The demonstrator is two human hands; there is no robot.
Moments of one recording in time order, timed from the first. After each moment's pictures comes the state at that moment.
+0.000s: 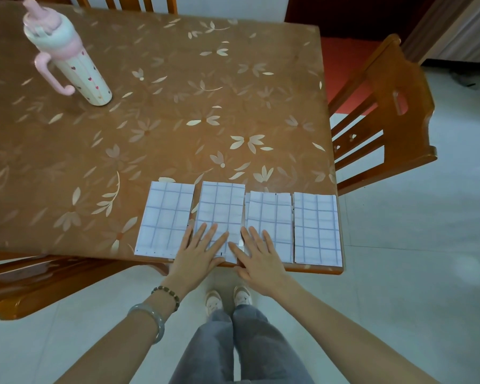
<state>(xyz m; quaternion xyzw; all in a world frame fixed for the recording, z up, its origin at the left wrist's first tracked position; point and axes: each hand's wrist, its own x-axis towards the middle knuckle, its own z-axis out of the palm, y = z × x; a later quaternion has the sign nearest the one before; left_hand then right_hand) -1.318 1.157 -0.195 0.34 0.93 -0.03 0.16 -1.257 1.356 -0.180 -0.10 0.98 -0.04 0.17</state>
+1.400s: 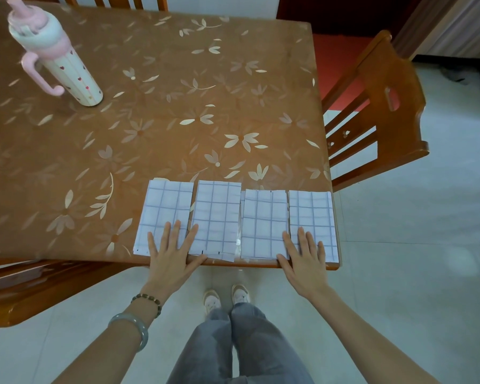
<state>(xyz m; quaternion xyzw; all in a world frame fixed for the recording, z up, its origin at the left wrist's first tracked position) -1.319 1.126 -0.187 0.19 0.97 0.00 0.18 -1.220 1.430 -0.173 0.15 0.96 -0.07 0.21</state>
